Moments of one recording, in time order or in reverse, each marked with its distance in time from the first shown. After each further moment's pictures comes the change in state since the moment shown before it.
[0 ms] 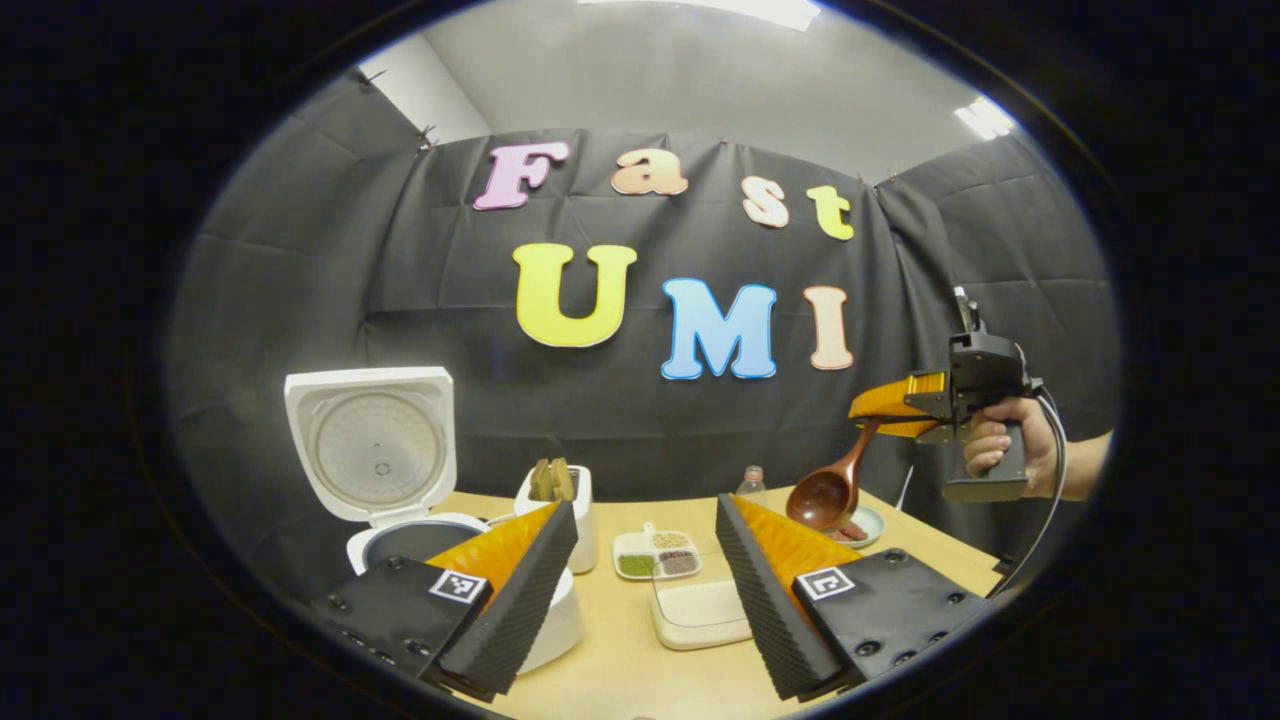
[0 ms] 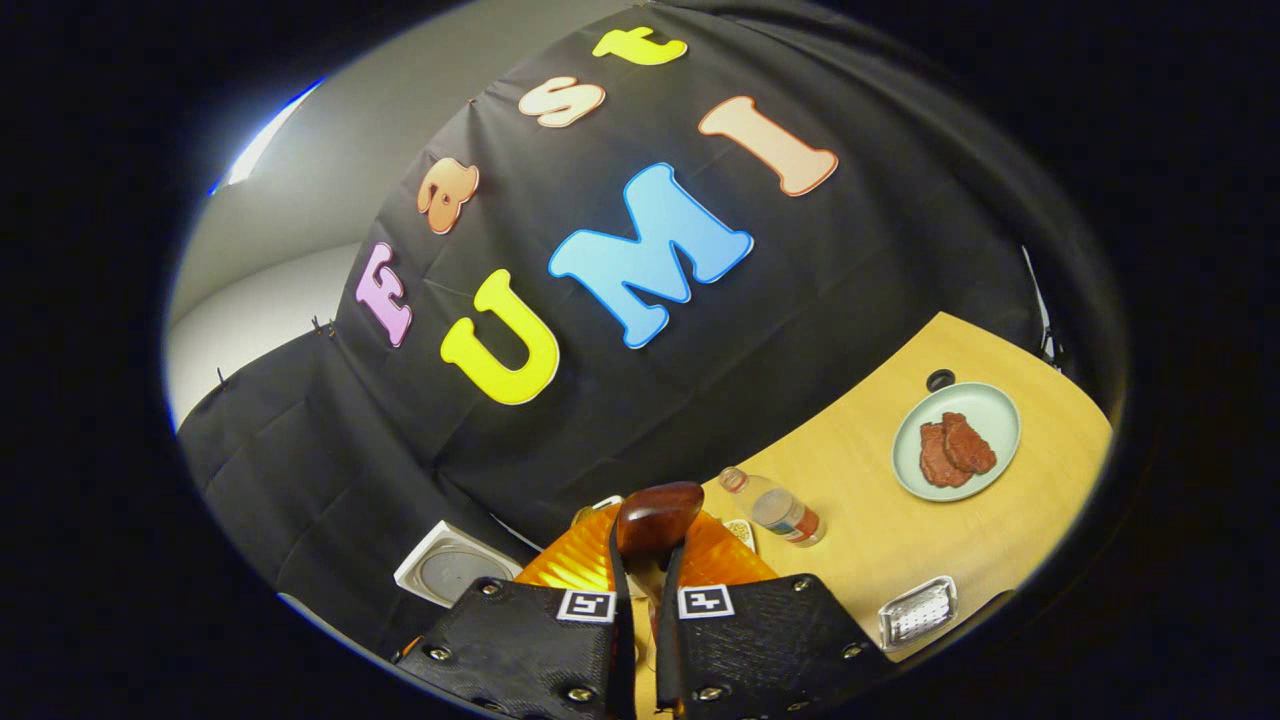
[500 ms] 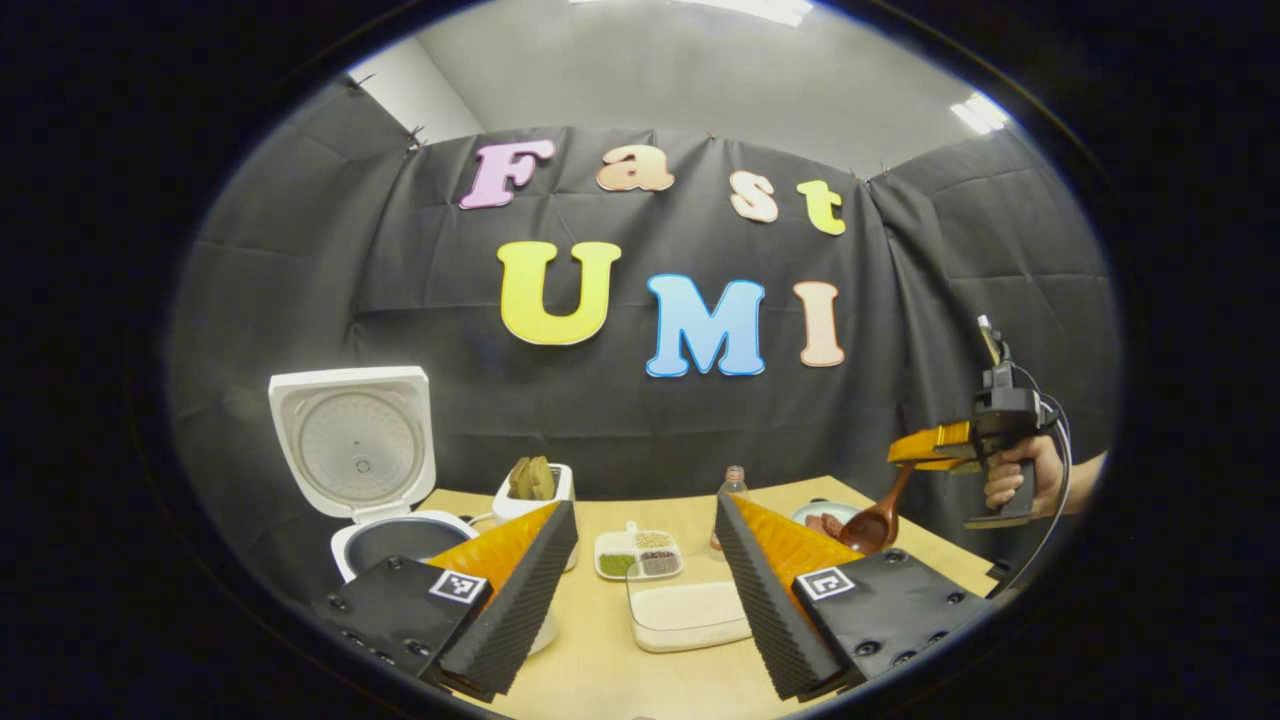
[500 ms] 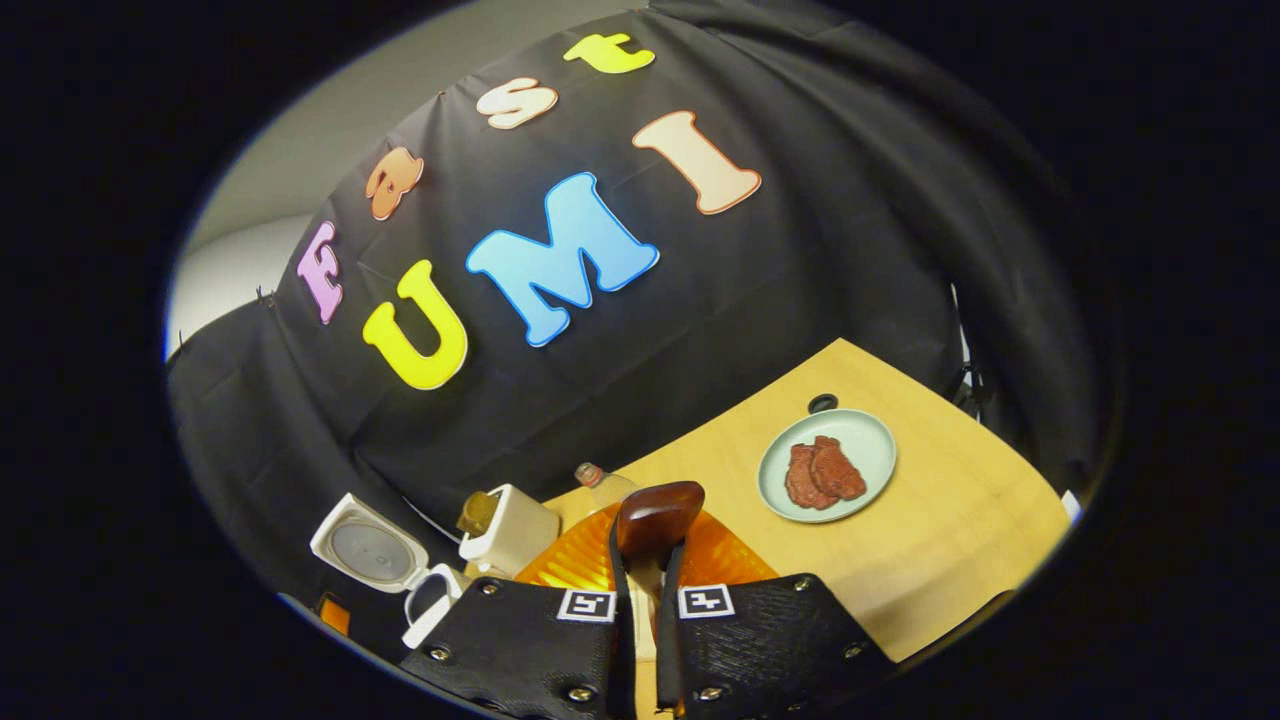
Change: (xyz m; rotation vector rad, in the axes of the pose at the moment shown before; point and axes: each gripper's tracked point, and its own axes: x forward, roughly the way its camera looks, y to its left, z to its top) left arm 0.006 -0.034 0.000 0.008 0.012 -0.002; right arm -0.044 -0.118 -0.001 -0.125 0.021 -0.216
